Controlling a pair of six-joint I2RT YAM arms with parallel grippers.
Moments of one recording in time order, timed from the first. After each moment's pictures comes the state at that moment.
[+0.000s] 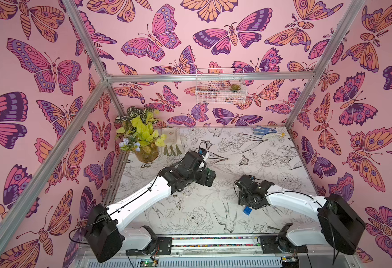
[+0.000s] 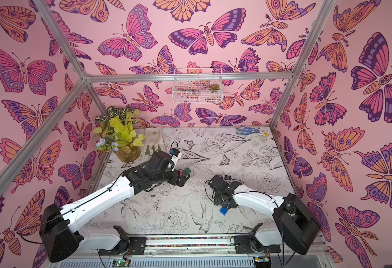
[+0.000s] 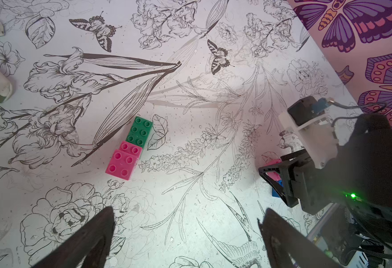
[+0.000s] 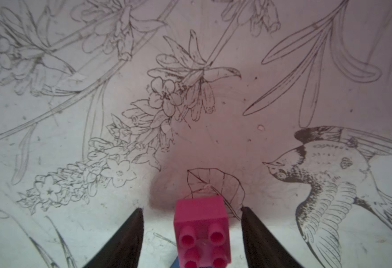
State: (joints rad) left arm -0.76 1.31 1.07 -0.53 0.03 -0.33; right arm 0.74 1.36 0.66 -0.67 0.20 0.91
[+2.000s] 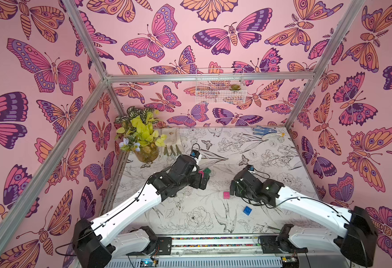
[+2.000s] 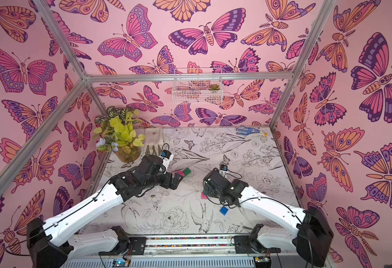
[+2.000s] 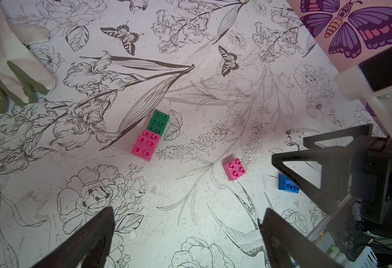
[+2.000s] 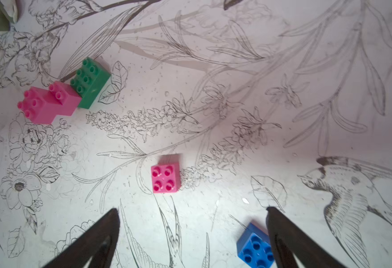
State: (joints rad) left arm -0.76 1.16 1.02 -0.61 -0.03 -0.34; right arm 0.86 1.14 0.78 -0.72 0.29 1.01
